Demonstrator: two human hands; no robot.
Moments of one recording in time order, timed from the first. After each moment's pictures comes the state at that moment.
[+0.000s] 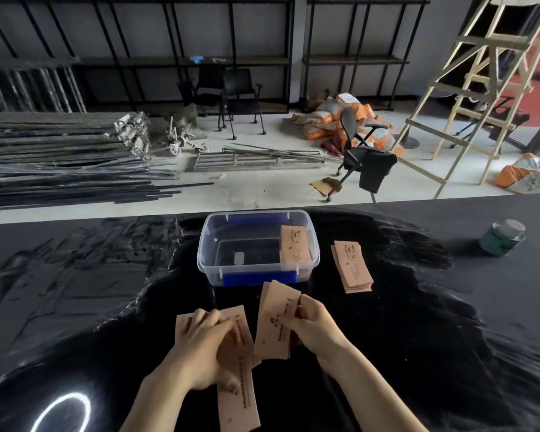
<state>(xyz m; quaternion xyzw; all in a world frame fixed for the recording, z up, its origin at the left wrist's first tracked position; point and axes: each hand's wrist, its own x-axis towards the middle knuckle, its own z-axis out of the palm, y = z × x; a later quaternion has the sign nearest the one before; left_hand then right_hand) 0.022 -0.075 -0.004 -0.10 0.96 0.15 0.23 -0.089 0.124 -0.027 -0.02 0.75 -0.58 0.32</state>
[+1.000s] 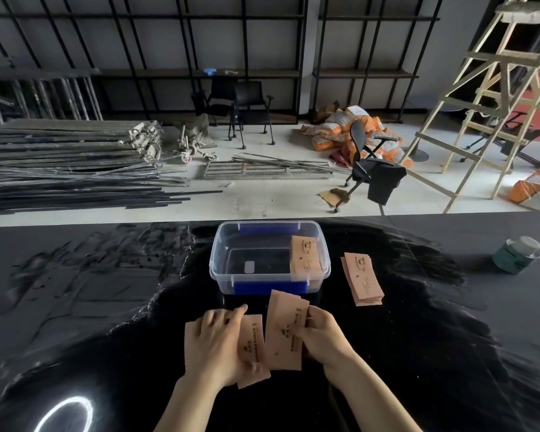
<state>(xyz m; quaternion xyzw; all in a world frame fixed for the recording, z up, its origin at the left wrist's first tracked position) 0.011 -0.063 -0.016 -0.20 0.97 0.14 0.11 -0.090 0.115 -0.024 0.01 0.76 -0.56 0.33</state>
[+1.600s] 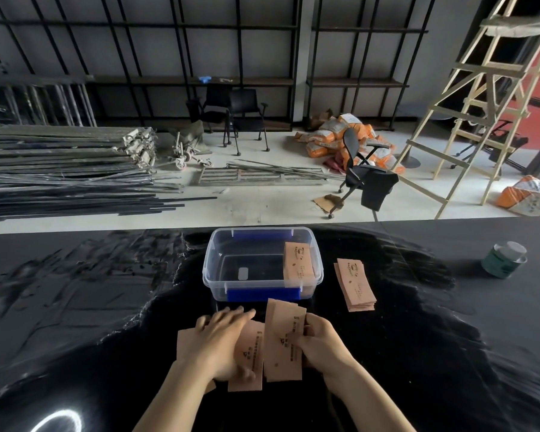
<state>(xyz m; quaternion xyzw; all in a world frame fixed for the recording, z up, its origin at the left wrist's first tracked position) -0.014 -0.076 -0.013 -0.10 0.97 0.13 0.19 -0.089 0.126 -0.014 0.00 0.77 -0.54 0.34</state>
